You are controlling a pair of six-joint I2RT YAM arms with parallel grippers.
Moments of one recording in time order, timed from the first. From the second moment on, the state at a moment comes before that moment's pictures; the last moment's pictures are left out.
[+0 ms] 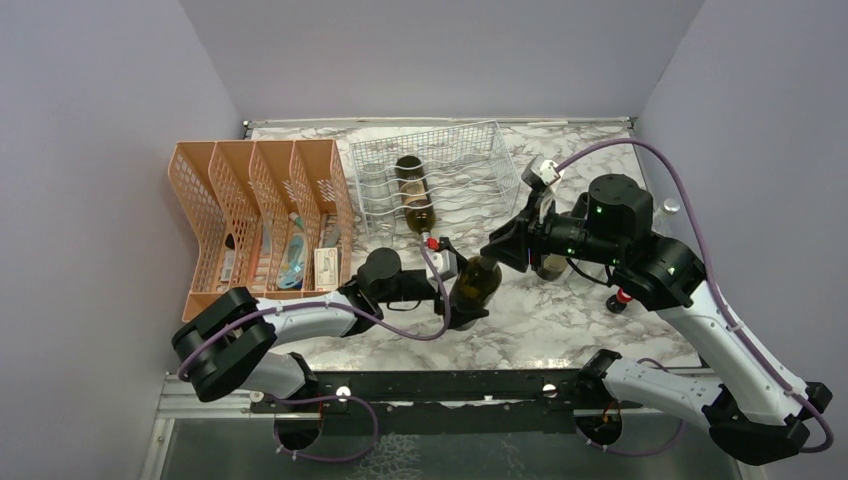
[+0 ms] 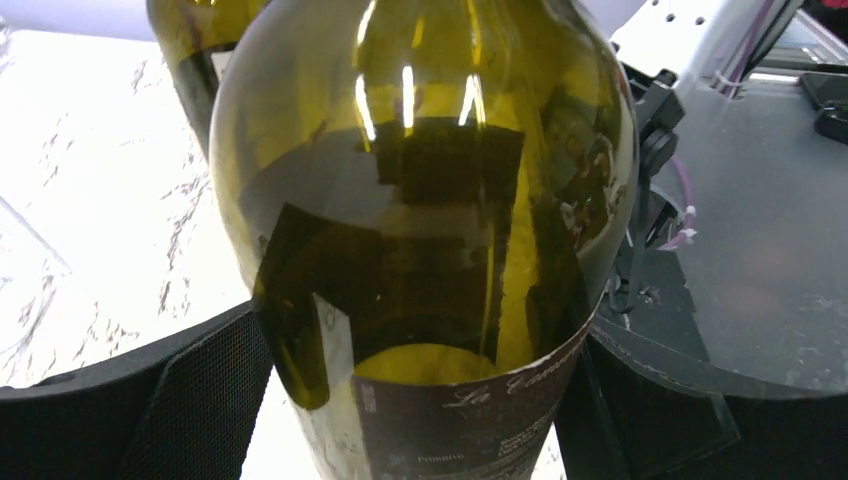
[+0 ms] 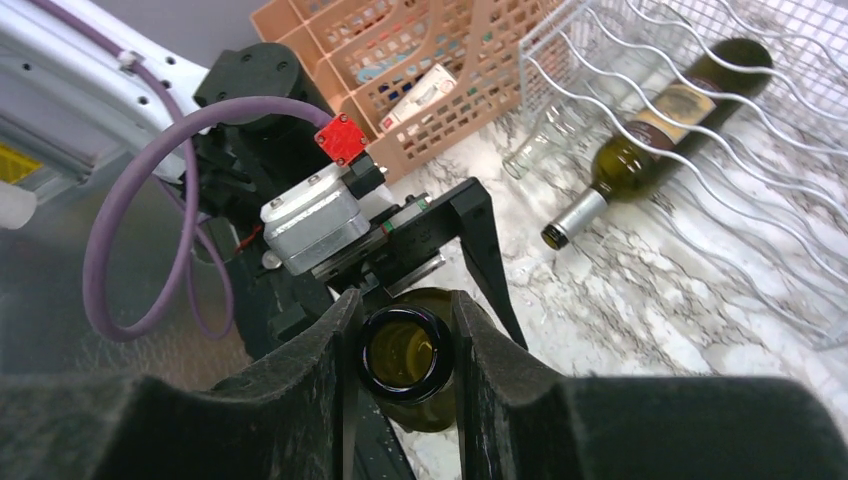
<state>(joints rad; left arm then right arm) -0.92 1.36 0.51 0.86 0.56 -0.06 0.73 0.95 1.27 -0.65 -0.39 0.10</state>
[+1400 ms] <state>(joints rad) -0.92 1.32 0.75 0.71 0.32 1.40 0.73 0.89 1.37 -0.89 -0.16 0.20</state>
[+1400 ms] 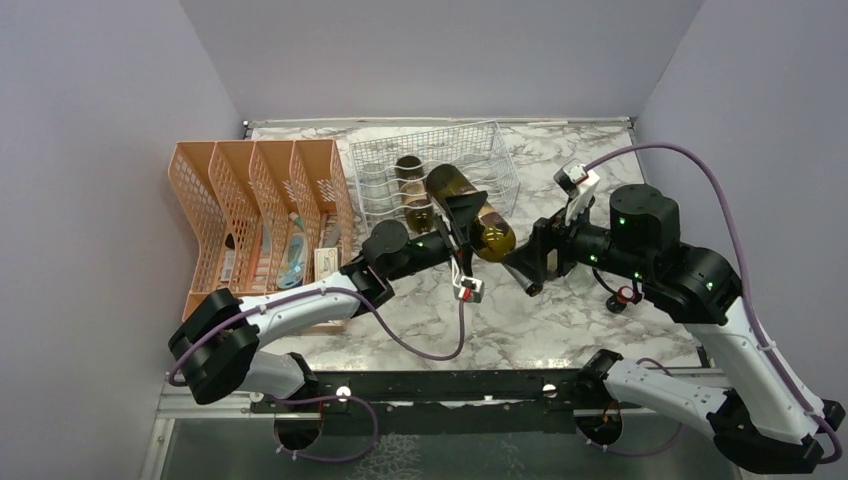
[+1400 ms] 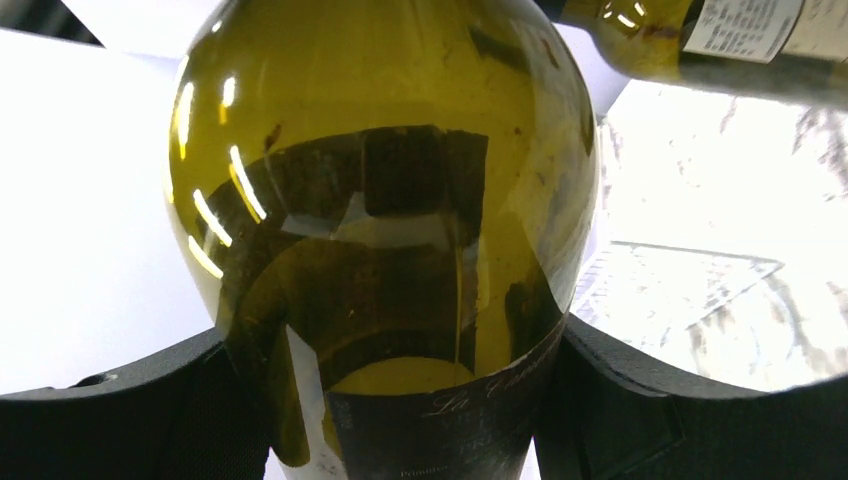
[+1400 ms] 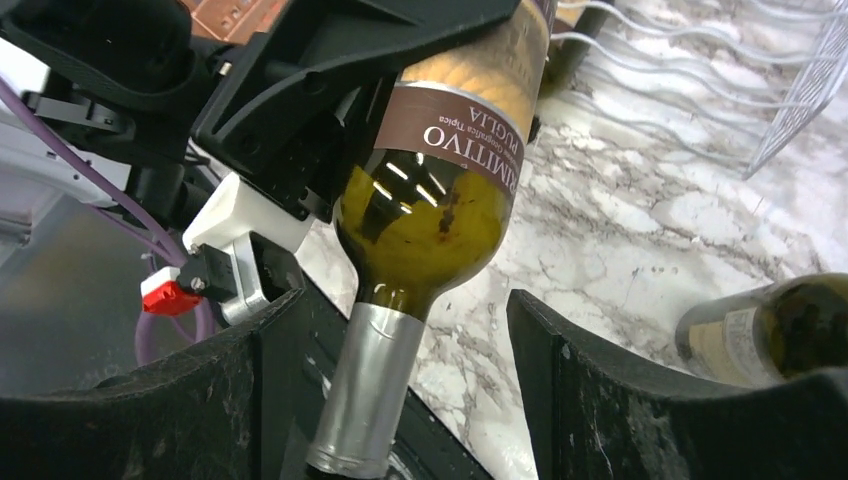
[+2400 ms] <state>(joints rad) -0.92 1.40 0.88 0.53 0.25 1.77 0.73 1.00 1.16 -0.87 -0.12 0.30</state>
